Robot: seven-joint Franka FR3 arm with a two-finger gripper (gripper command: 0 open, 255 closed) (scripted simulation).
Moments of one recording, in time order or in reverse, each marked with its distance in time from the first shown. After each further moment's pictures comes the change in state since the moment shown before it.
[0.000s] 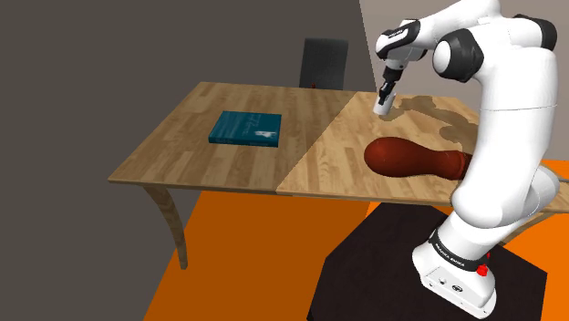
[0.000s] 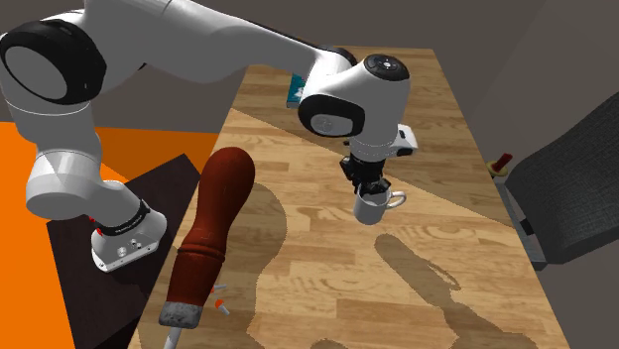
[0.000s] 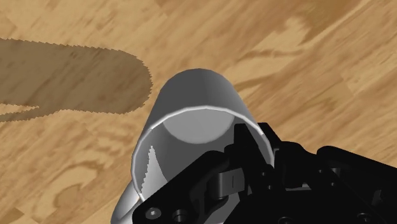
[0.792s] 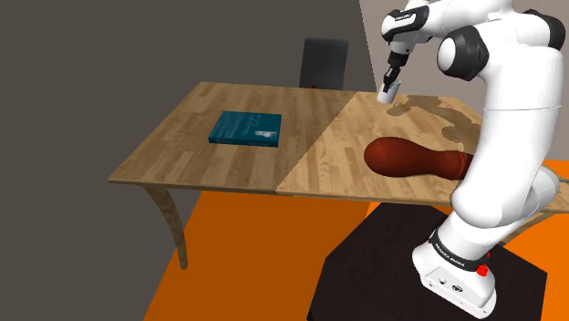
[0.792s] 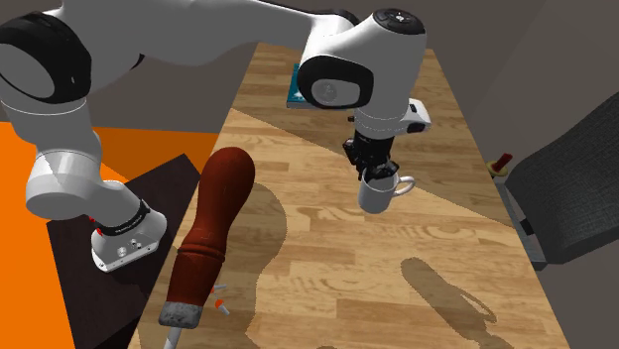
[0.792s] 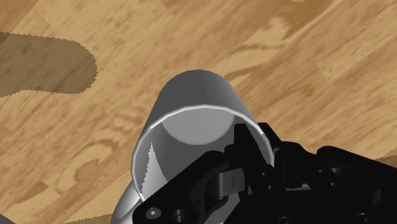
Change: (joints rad) arm -0.007 -0.029 -0.012 0.119 -0.020 -0.144 0.016
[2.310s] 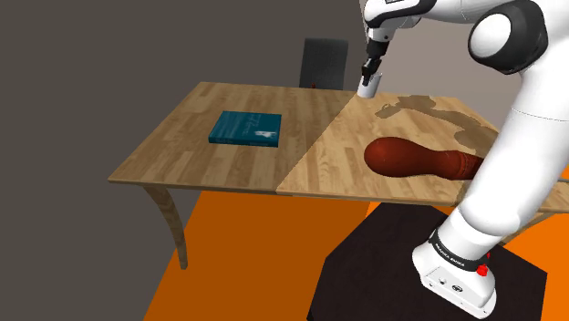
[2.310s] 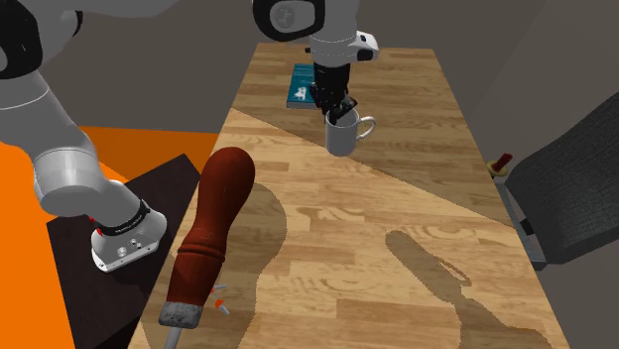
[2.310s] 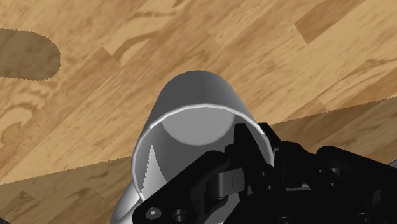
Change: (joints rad) arm 0.235 -0.258 0.053 -0.194 -0.143 -0.026 0.293
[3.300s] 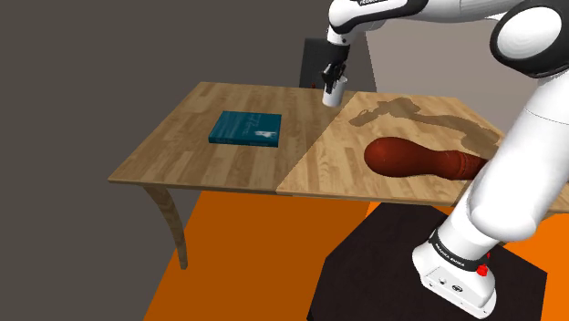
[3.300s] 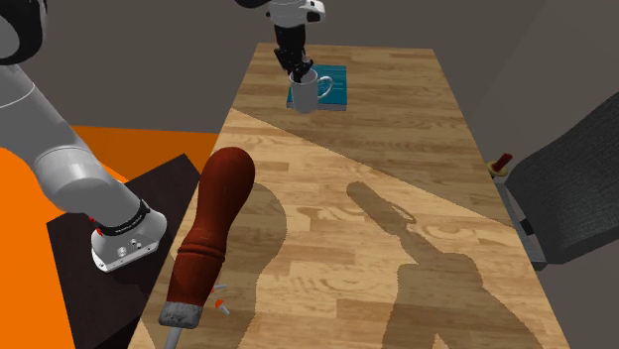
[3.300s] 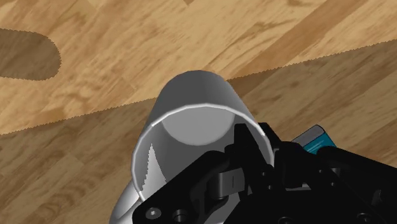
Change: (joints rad) arm 0.209 -0.090 0.148 -0.103 -0.071 0.025 0.368
